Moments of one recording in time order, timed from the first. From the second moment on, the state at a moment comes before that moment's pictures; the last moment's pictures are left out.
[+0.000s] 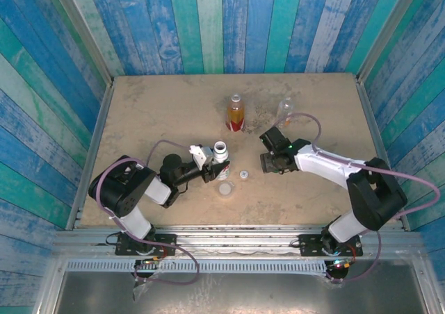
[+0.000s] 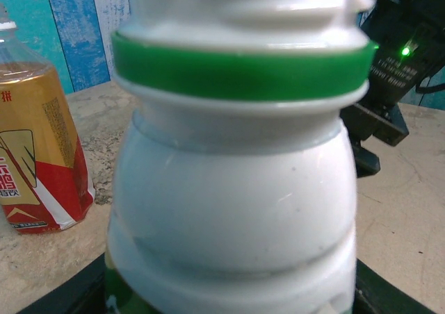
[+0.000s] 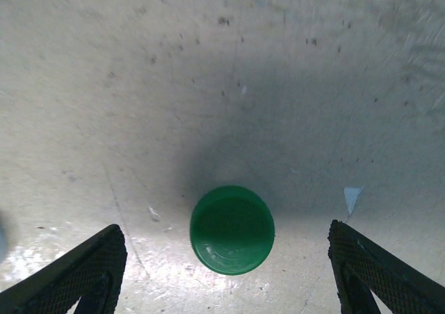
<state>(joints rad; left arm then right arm) -0.53 1.66 0.23 1.37 0.54 0.03 0.63 1.55 0.88 -0.56 0.24 0.43</state>
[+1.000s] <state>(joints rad) -0.53 1.66 0.23 1.37 0.54 0.03 0.55 1.65 0.88 -0.51 0.13 0.46</state>
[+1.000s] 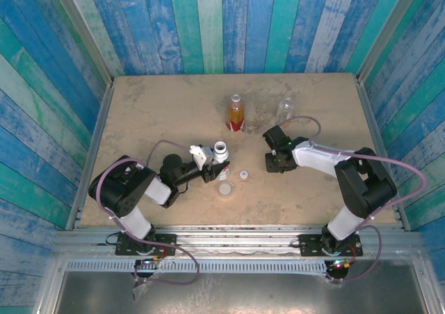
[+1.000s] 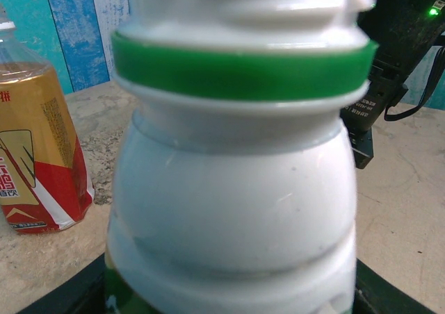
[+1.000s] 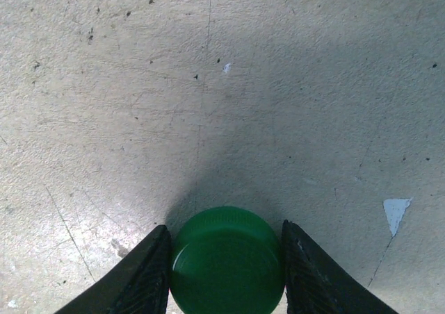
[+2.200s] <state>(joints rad) -0.53 1.66 0.23 1.37 0.54 0.03 0.70 1.54 1.22 -0.82 0.00 0.39</state>
